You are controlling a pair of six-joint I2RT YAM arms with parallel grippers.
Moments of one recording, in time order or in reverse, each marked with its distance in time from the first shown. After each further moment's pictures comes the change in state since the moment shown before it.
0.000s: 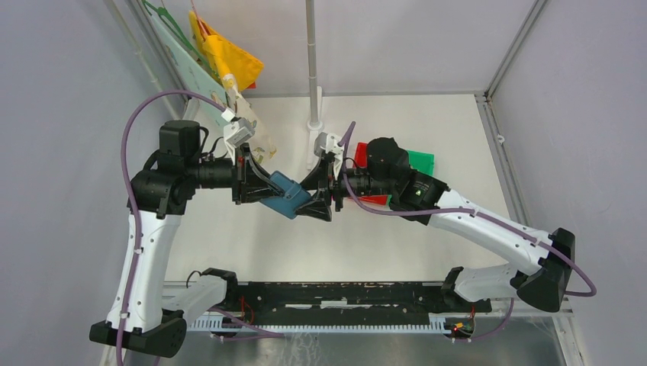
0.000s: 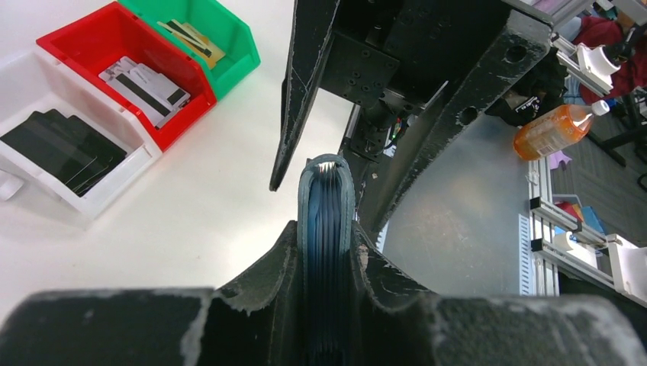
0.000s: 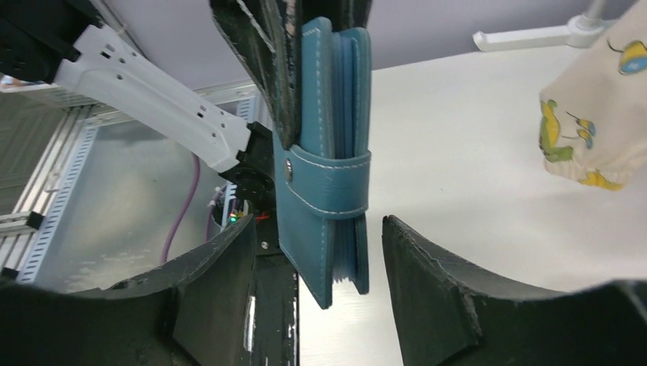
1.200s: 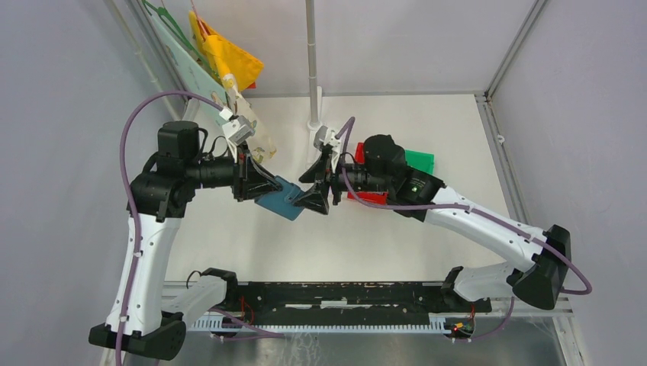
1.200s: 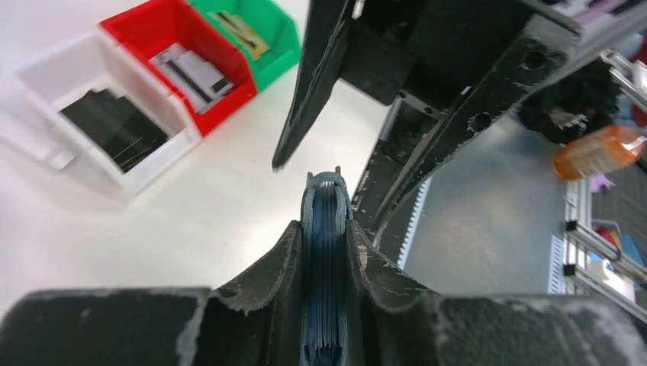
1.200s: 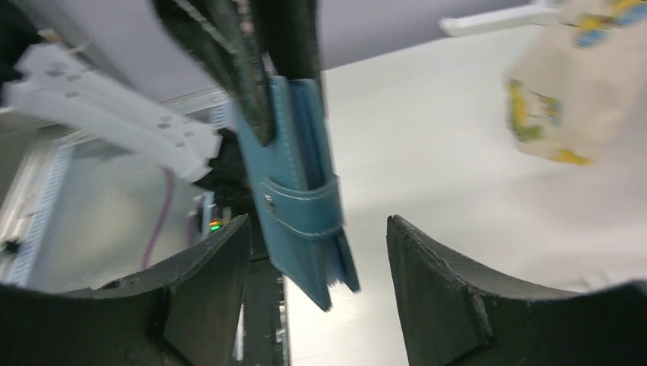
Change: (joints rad) left arm -0.002 -0.022 0.000 0.027 -0.096 -0.041; right arm -0.031 0.038 0.008 0.026 -0.050 0.037
